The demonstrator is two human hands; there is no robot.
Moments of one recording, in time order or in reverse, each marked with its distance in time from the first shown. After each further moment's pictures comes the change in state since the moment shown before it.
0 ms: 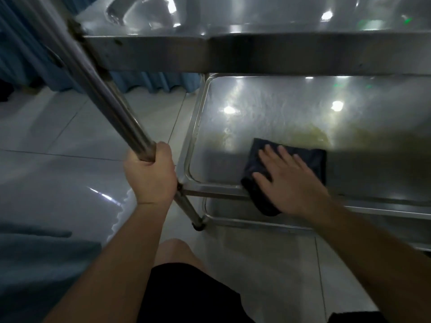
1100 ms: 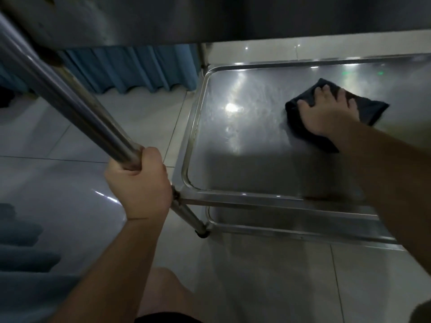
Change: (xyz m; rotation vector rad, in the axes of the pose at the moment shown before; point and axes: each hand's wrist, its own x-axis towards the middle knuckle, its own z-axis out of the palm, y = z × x) left_hand 0.005 -0.007 0.005 -0.118 0.022 0.129; right_hand 0.146 0.095 -0.047 0.047 0.088 0.486
